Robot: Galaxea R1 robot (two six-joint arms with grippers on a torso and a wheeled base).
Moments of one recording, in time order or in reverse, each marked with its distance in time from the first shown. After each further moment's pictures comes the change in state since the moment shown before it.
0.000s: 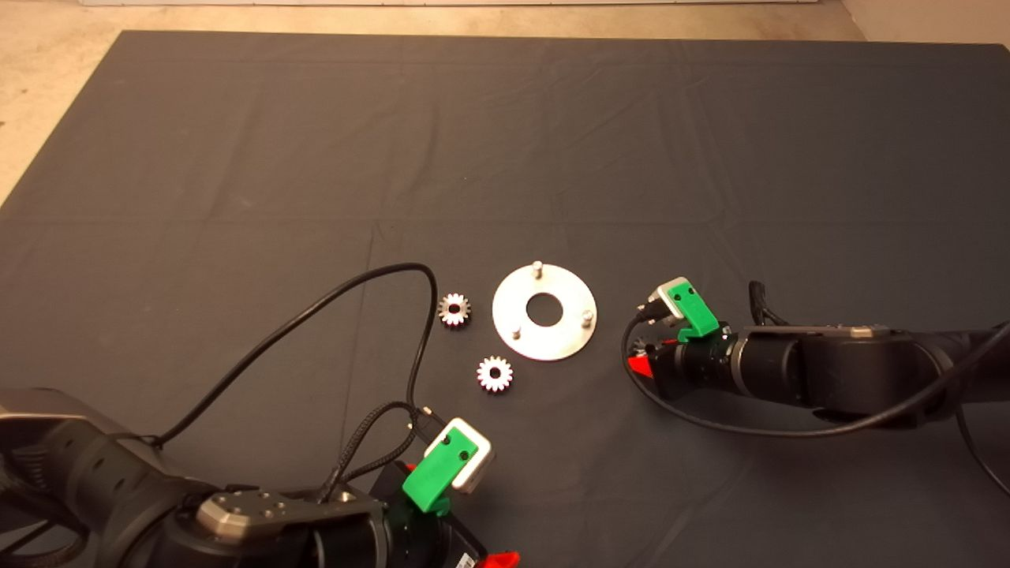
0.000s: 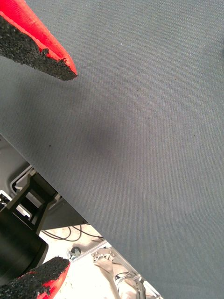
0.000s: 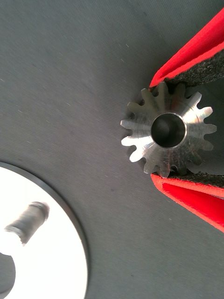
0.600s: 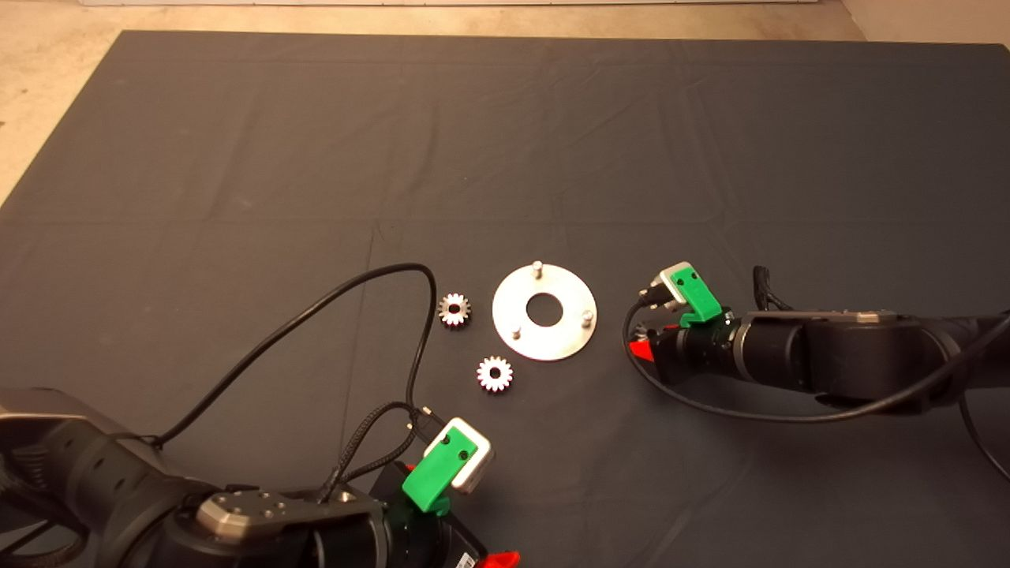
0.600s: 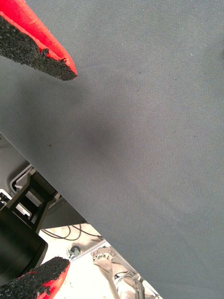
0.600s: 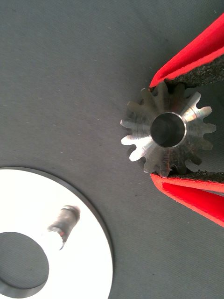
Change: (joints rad) left arm 0.000 0.000 0.000 0.000 0.000 -0.007; right arm 0.039 0.000 -0.002 0.004 0.000 0.000
